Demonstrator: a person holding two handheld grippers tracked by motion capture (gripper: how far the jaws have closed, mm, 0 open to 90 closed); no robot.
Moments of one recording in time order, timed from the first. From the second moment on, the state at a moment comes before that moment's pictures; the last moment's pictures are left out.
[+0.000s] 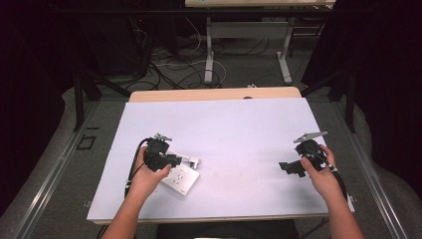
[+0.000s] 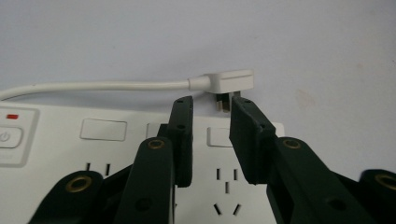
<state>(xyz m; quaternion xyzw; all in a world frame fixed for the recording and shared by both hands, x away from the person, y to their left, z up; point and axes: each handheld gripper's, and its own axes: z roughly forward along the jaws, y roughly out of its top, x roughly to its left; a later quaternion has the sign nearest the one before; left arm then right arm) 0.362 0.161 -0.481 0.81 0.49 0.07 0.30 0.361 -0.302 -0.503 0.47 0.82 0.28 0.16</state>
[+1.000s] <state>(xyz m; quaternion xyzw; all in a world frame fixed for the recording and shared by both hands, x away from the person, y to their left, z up) 0.377 0.232 -0.487 0.76 0.54 0.14 0.32 0.361 -0.306 -0.502 0.47 0.82 0.29 0.16</state>
